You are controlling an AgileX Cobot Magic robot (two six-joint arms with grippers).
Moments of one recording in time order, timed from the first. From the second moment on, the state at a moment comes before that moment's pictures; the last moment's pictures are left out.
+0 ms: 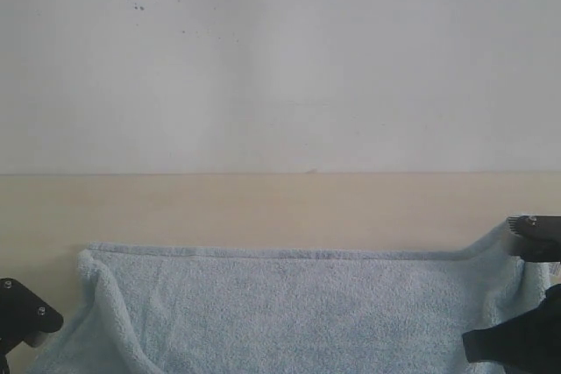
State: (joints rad) left arm -0.33 1.67 -0.63 0.51 0.65 -0.26; right arm 0.29 1.27 -0.54 0.12 0.39 0.09
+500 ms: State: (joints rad) left arm -0.33 1.67 -0.67 0.40 0.56 -0.15; right arm 0.29 1.27 -0.54 0.13 0.39 0.09
